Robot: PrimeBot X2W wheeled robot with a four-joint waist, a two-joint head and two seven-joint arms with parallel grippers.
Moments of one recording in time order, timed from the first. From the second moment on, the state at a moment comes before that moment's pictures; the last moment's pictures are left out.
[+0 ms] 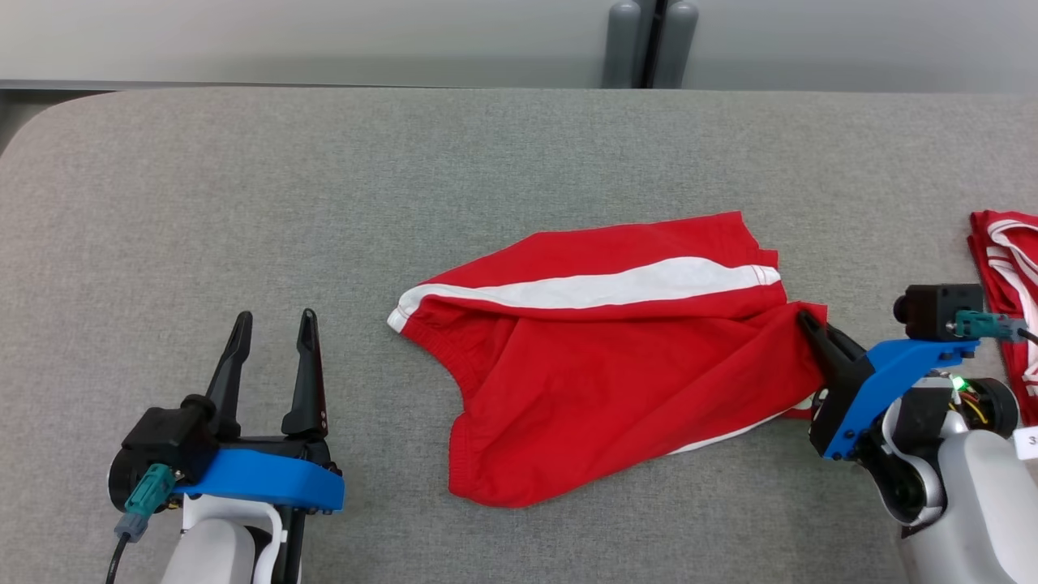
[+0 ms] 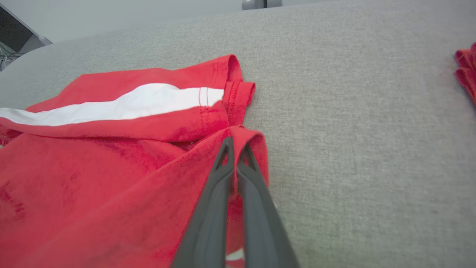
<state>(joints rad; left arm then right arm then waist) -0.19 0.12 -0.10 0.28 -0.32 -0.12 -0.26 -0.33 -0.15 -0.02 0.28 0.35 0.13 0.37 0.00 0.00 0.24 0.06</state>
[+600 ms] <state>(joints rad) -0.20 0.12 -0.13 0.29 -0.32 -0.13 -0.26 -0.65 -0.17 0.18 0.81 0.42 0.13 -0.03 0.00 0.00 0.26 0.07</state>
